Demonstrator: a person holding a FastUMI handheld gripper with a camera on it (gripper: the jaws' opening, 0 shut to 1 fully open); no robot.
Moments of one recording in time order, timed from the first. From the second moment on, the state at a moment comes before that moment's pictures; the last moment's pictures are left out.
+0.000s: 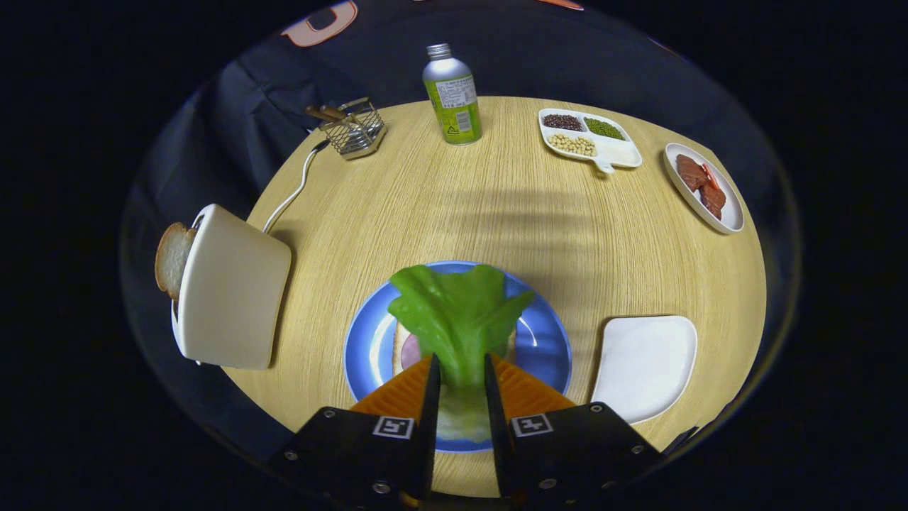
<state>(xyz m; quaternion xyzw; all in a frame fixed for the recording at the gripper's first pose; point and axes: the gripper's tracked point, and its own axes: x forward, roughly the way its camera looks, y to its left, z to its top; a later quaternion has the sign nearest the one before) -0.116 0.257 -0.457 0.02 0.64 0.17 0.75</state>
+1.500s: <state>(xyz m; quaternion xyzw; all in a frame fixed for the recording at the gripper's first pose) -0.090 0.451 -0.281 0.04 0.64 0.26 0.72</state>
